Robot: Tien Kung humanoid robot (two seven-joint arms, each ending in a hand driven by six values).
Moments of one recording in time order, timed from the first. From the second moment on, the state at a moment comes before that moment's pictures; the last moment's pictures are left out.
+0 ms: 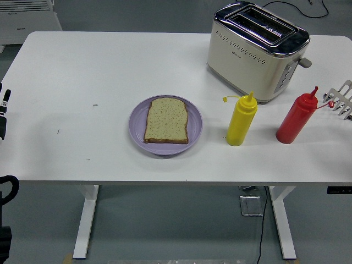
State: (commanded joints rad) left arm -0.10 0.00 -1.91 -1.40 0.50 0.08 0.03; right arm -0.07 -0.37 1.48 1.31 -1.07 -0.17 0.41
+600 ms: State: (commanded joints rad) left arm -0.09 0.00 -1.91 -1.39 0.50 0.08 0.02; right arm 0.04 -0.35 1.33 1.32 -1.05 -0.13 0.37
